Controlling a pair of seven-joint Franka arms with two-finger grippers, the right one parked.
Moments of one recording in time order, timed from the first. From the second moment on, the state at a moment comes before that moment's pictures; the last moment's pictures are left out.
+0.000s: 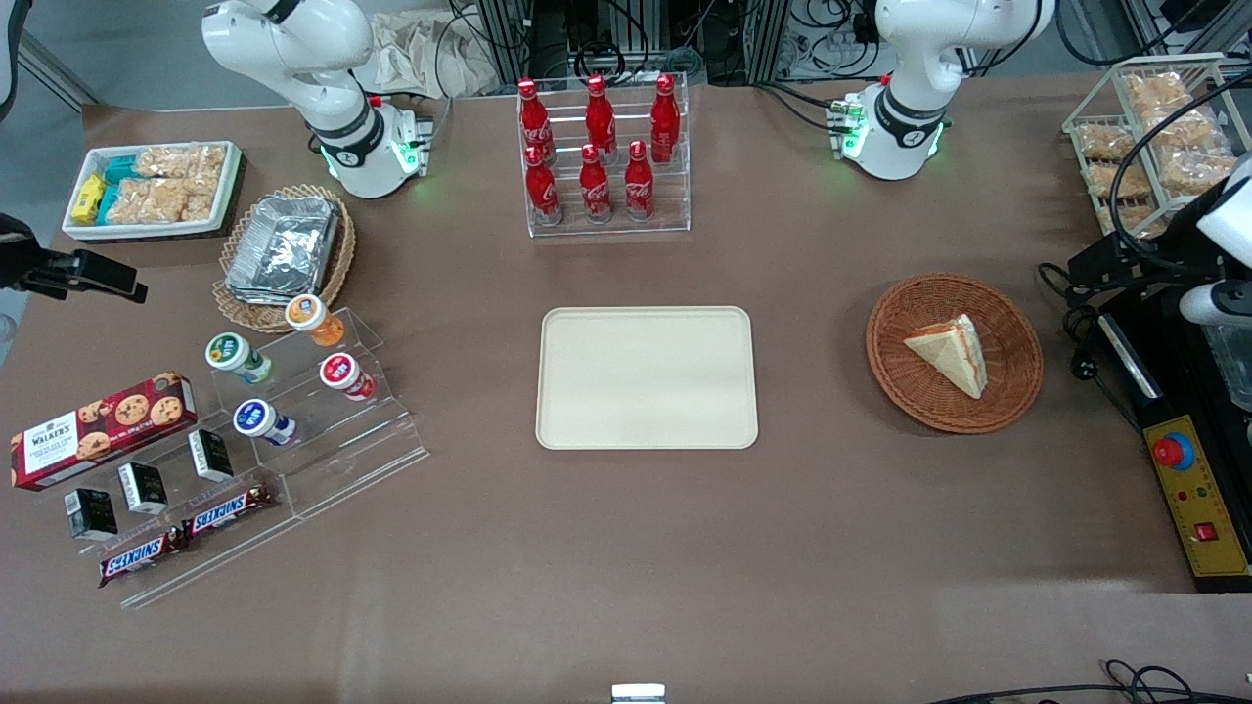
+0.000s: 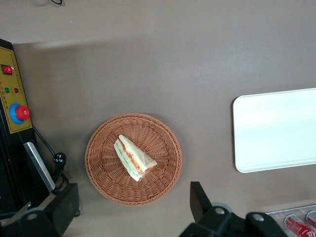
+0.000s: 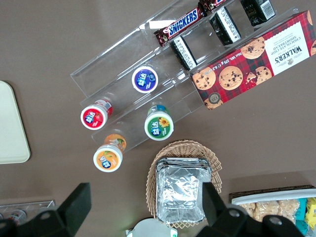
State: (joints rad) arm -0.09 0.07 0.06 -1.44 -0.06 1.53 0.08
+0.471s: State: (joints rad) arm -0.08 0.07 0.09 -1.44 -0.06 1.51 -0.04
